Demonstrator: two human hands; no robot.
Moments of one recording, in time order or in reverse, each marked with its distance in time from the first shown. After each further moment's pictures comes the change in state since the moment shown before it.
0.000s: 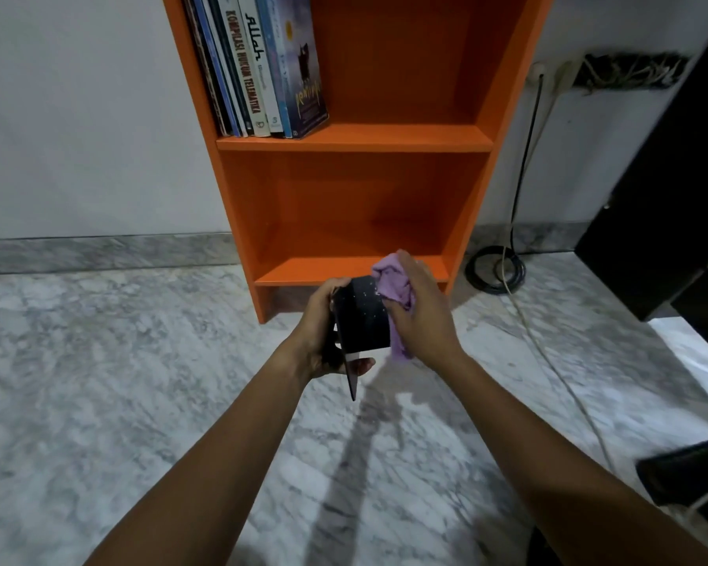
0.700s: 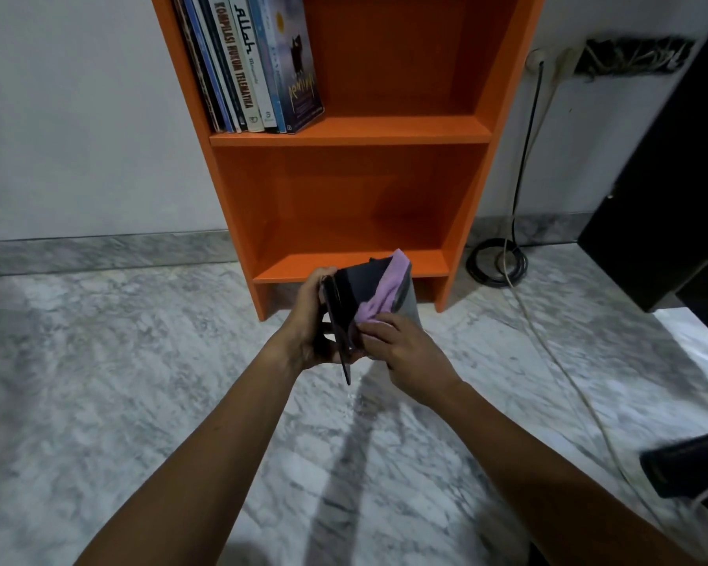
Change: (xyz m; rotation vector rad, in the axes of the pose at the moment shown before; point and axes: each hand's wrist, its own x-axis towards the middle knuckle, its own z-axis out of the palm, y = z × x) left_hand 0.002 0.010 -0.003 -0.016 0.124 0.002; right_hand -0.035 0.039 0.026 -0.558 -0.264 -0.578
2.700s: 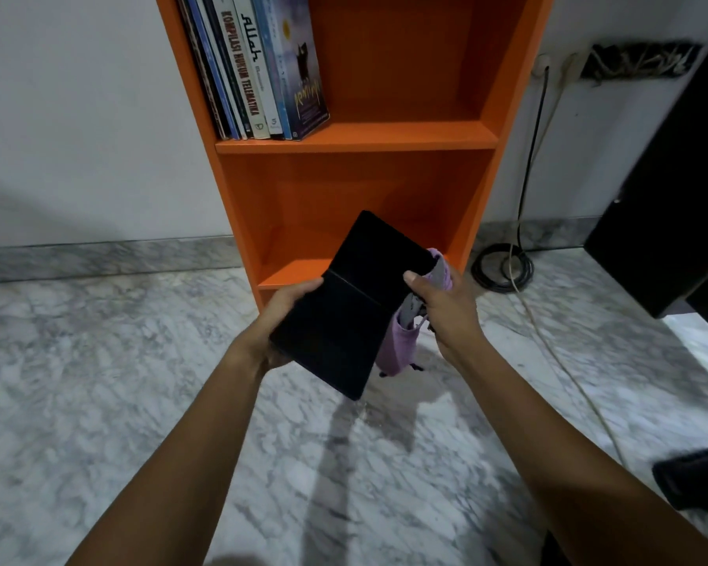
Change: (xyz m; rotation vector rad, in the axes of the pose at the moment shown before) left_hand -0.013 0.020 -0.039 0.056 -0.086 0.292; right_hand 0.051 0.006 -0.073 1.206 0.531 1.095
